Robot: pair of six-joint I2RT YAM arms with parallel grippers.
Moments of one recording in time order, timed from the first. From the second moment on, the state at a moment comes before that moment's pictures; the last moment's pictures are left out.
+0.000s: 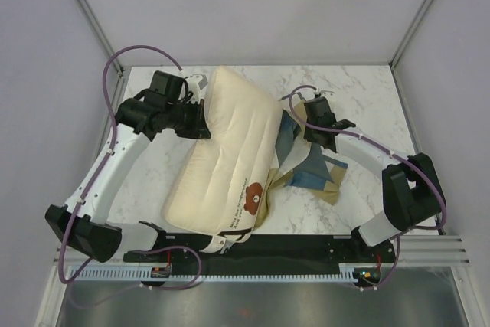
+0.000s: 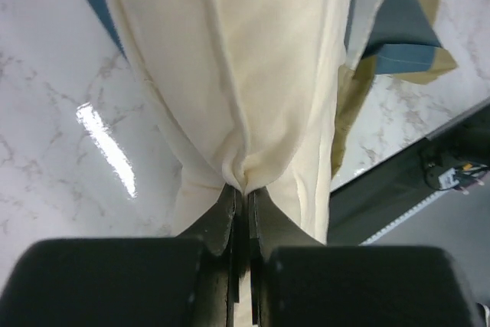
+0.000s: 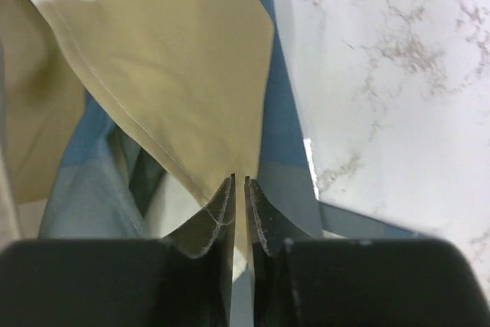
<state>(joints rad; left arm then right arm) -0.40 1.30 1.47 -1.04 0.33 -0.20 0.40 1.54 0.98 -0.32 0.34 0.47</state>
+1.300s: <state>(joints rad) -0.76 1.52 1.57 -0.88 -0.12 -0.20 0.13 1.24 0.67 -0.38 0.07 0.68</state>
